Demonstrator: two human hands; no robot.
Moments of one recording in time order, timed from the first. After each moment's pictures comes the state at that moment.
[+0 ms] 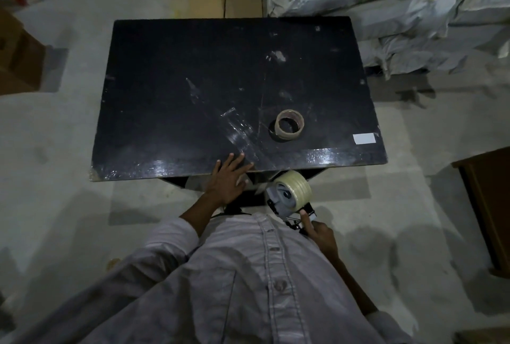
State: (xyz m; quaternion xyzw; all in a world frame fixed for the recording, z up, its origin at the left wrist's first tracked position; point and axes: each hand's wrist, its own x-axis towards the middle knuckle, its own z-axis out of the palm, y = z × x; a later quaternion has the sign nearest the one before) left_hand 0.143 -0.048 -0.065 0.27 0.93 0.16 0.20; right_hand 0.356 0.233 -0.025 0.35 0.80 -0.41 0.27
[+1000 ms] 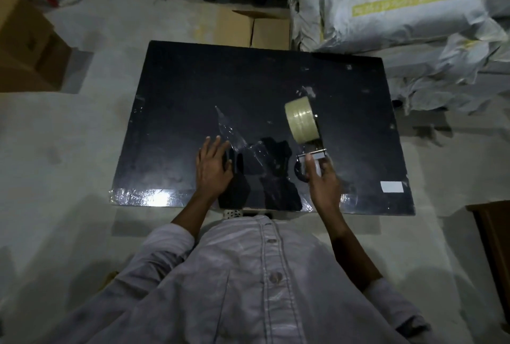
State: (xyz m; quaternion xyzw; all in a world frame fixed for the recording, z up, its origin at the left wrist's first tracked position) left_hand 0.021 -0.113 -0.017 0.06 0.96 0.26 0.00; right_hand 0.112 0.184 0.053 0.31 0.83 -0.46 -0.03
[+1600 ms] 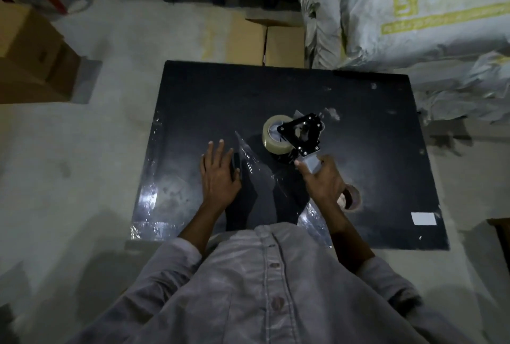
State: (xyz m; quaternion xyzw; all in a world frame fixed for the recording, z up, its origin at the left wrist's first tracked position) left_hand -0.053 -0.153 -0.015 0.06 0.97 0.22 -0.04; right_hand -0.015 0.139 0.029 0.30 0.90 -0.31 -0.01
